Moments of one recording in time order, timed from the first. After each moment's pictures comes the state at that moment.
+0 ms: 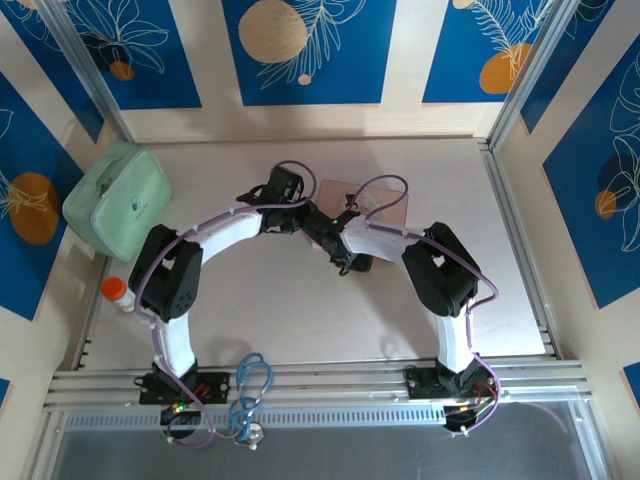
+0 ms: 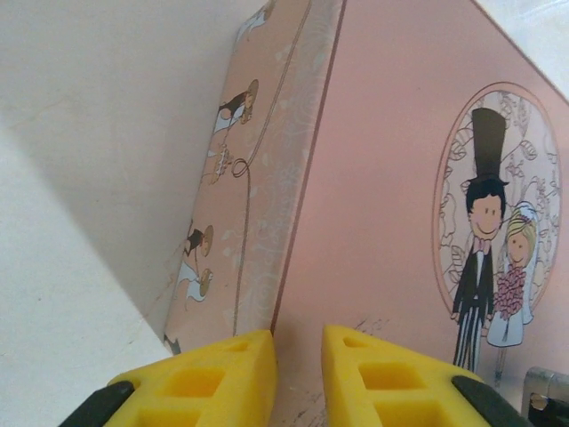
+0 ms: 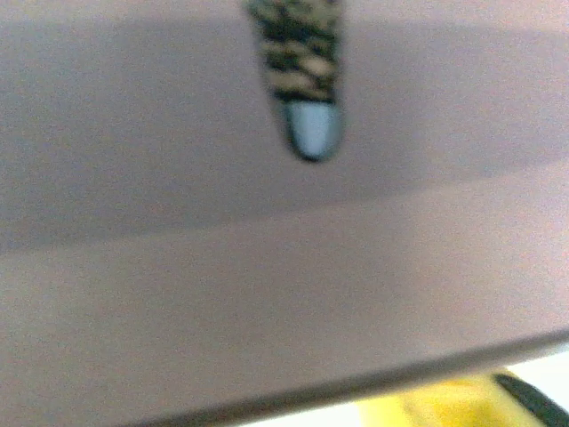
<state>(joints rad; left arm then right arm) -0.58 1.88 1.36 -0.33 0.21 -0.81 0.77 1.96 1.35 -0.96 0.44 1.07</state>
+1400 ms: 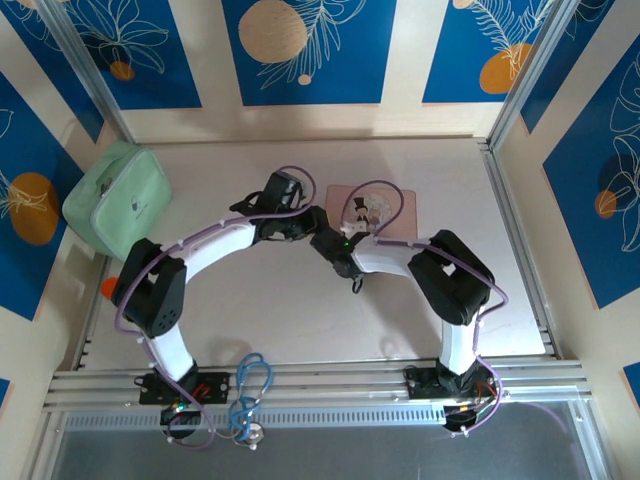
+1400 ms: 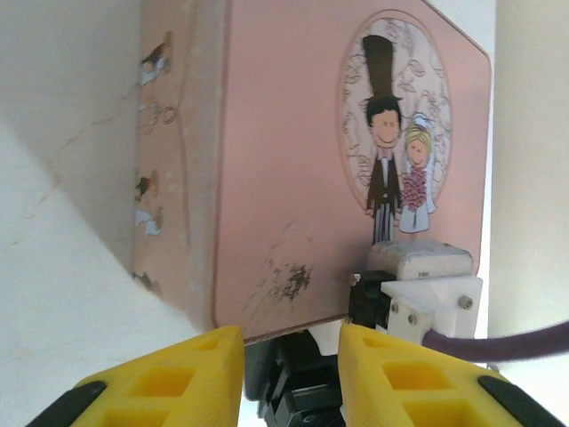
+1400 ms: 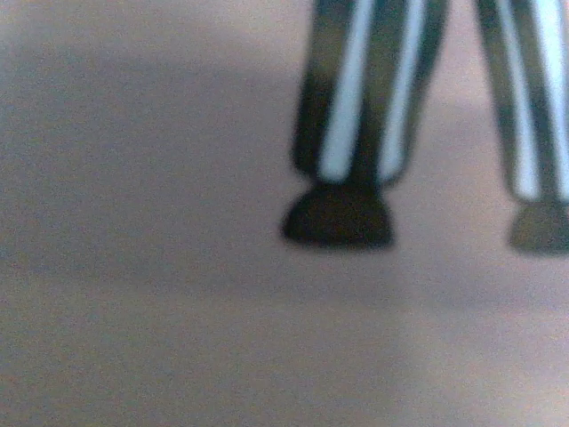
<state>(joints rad) -0.62 1.75 1.26 -0.31 0.34 -0.86 0.78 1.88 1.10 -0.62 0.66 0.70</state>
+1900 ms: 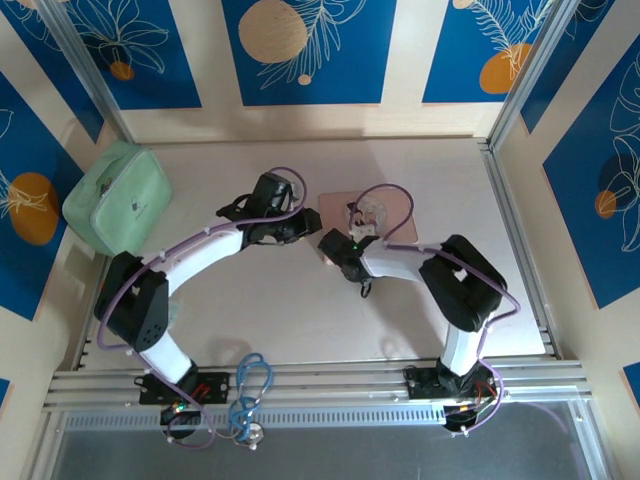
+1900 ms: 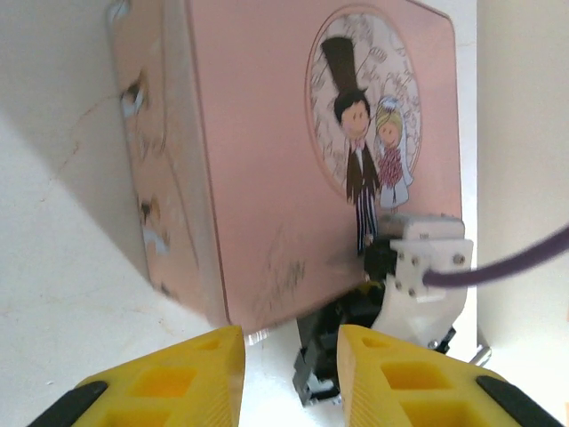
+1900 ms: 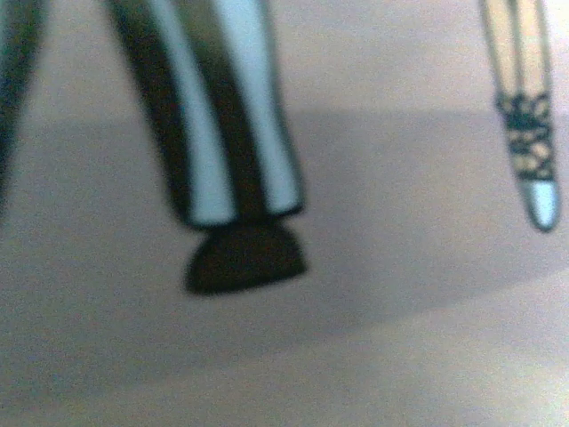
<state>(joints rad) -0.60 1.63 1.20 -0.35 0.35 -0.83 0.78 1.77 0.99 -0.62 0.64 0.70</state>
